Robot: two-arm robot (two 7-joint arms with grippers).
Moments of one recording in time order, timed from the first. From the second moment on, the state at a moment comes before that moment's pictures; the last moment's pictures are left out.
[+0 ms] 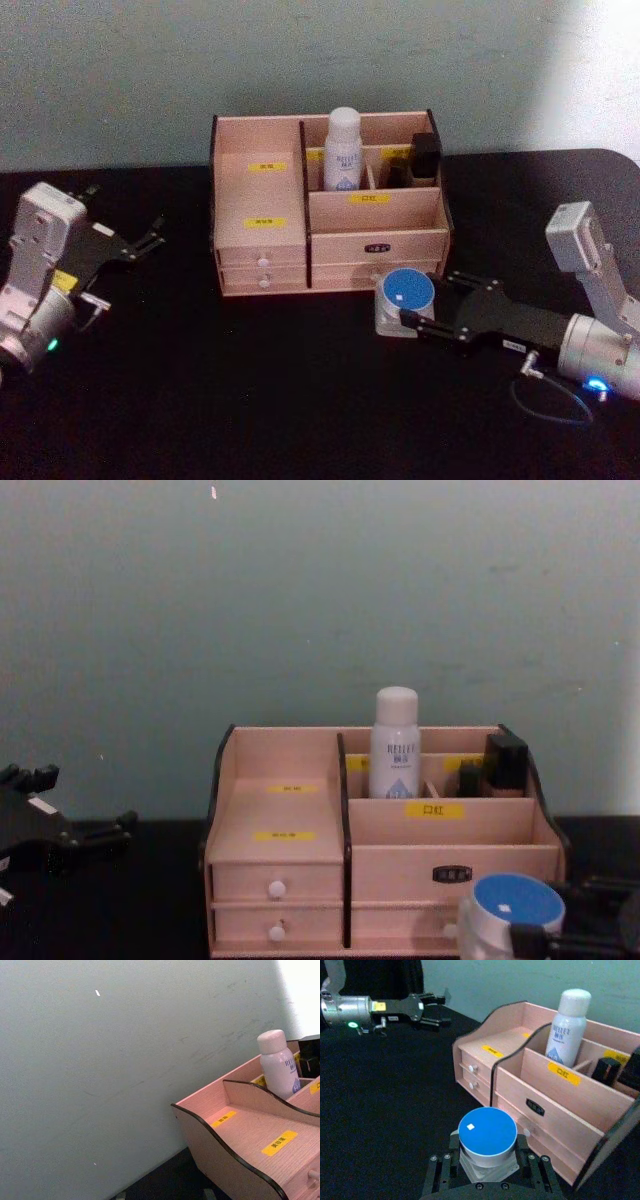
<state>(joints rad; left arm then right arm) -0.20 0.60 0.45 -1.41 -0.25 -0.12 0.03 0.13 0.64 -0.41 -1.55 0.48 0.05 0.62</state>
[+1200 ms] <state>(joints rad) -0.20 0.60 0.45 -1.41 -0.25 -0.12 0.03 0.34 0.54 -0.54 -1.46 0.46 0.00 0.67</state>
